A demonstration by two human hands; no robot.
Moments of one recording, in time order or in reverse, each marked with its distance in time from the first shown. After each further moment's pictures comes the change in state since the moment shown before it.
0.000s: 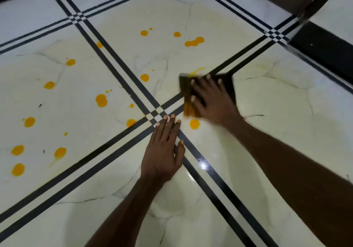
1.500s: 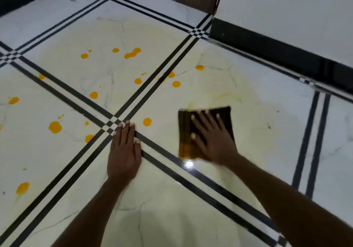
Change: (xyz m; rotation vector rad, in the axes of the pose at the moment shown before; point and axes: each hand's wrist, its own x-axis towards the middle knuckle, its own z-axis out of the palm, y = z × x) left_hand -0.003 0.010 -0.010 0.059 -0.058 0.011; right_hand -0.231 0.049 -0.008 0.047 0.019 0.266
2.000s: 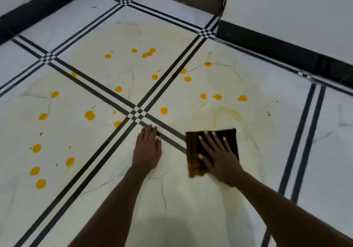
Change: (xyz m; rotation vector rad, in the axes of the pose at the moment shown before) left_hand -0.049 0.017 -0.049 -0.067 -0.240 -0.033; right_hand -0.111 -0.072 0.001 0.102 -0.201 0.038
